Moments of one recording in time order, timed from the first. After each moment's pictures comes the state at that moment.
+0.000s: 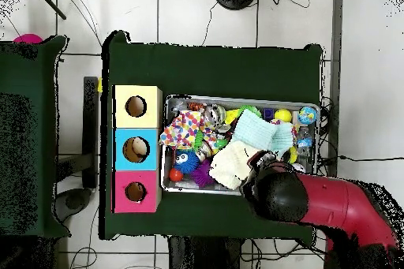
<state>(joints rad) -0.63 -1.02 0.20 1.88 -0.42 0.63 2.41</state>
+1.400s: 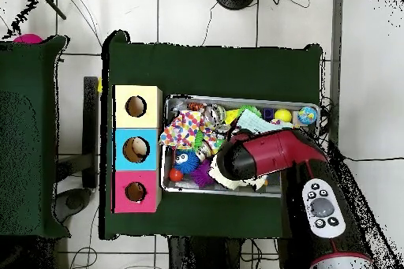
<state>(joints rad) -0.46 -0.66 0.19 1.61 -0.80 0.45 2.41</state>
